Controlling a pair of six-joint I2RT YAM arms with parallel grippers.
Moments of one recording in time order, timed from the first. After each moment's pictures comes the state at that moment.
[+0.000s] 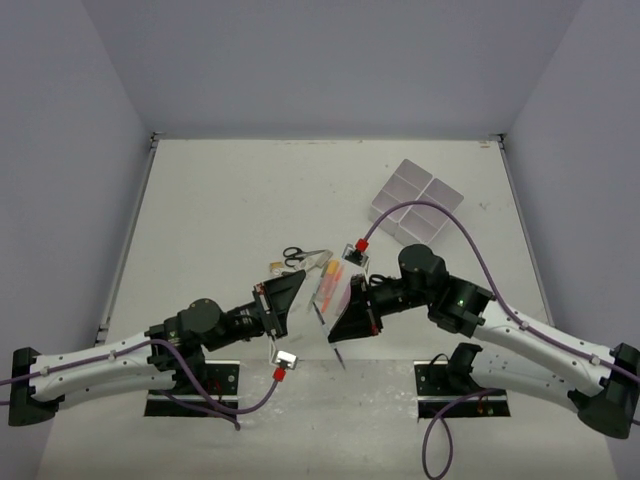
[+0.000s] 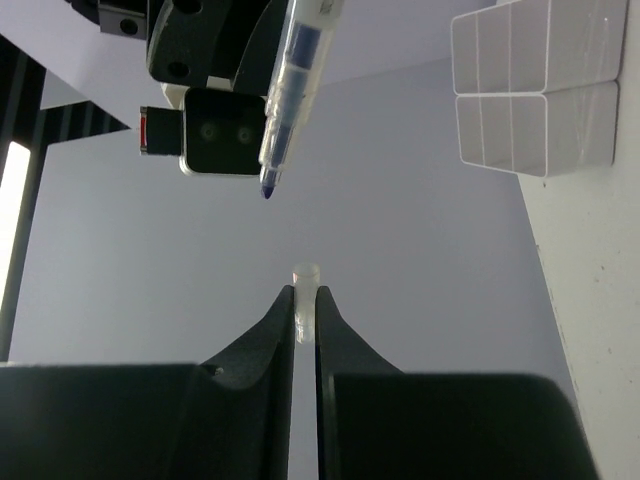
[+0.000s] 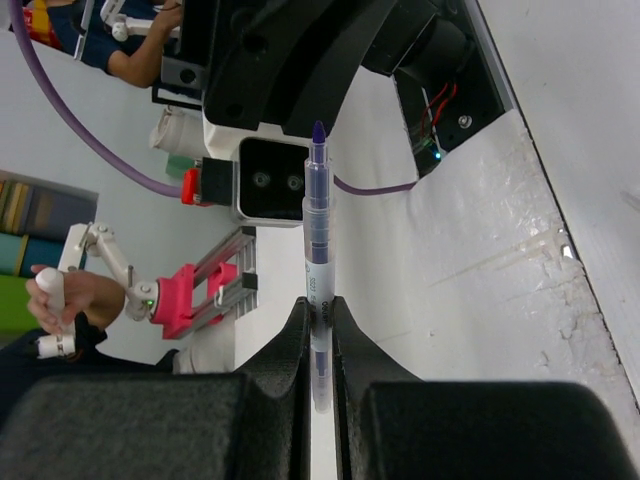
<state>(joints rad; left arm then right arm) -1.25 0.51 0.36 0.16 -0.08 1.79 0.96 0.89 0.71 -0.16 -0.77 0.74</state>
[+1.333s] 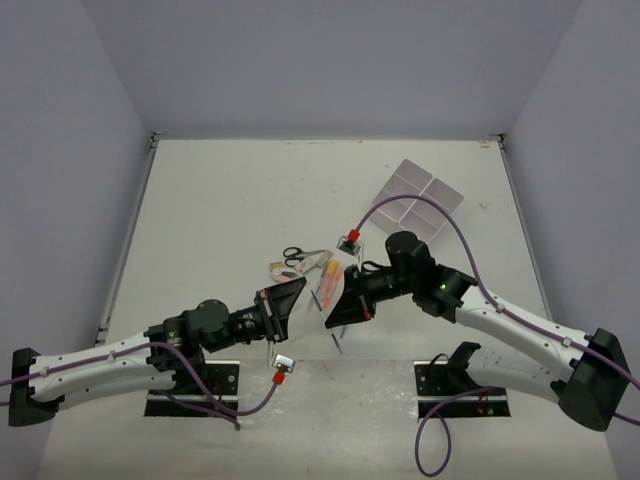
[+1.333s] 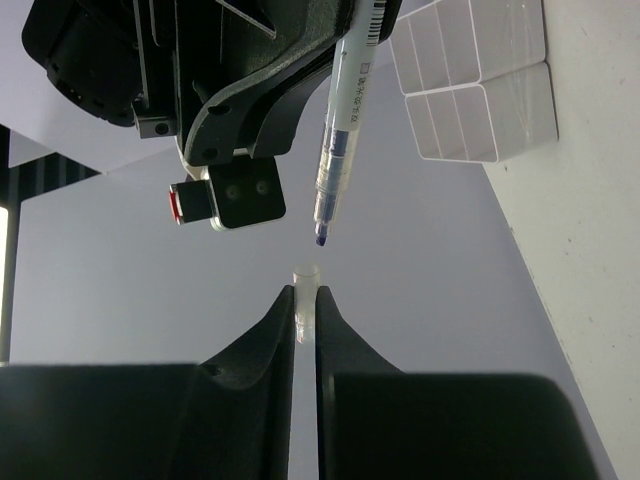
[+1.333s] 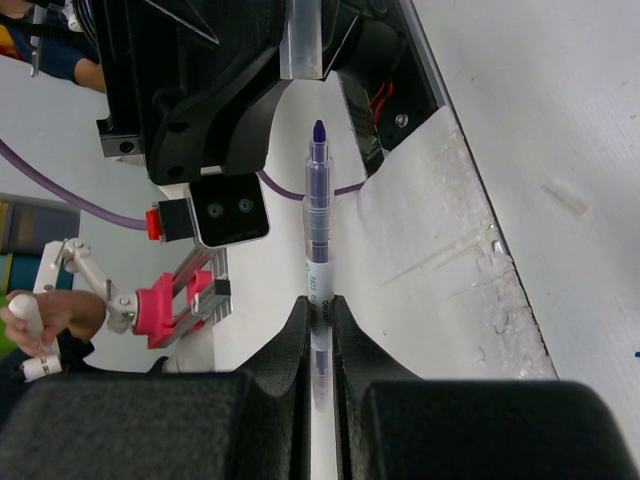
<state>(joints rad) -1.25 0.51 0.36 0.02 -0.08 1.87 0.84 1.04 0.71 -0.14 -0.85 0.65</state>
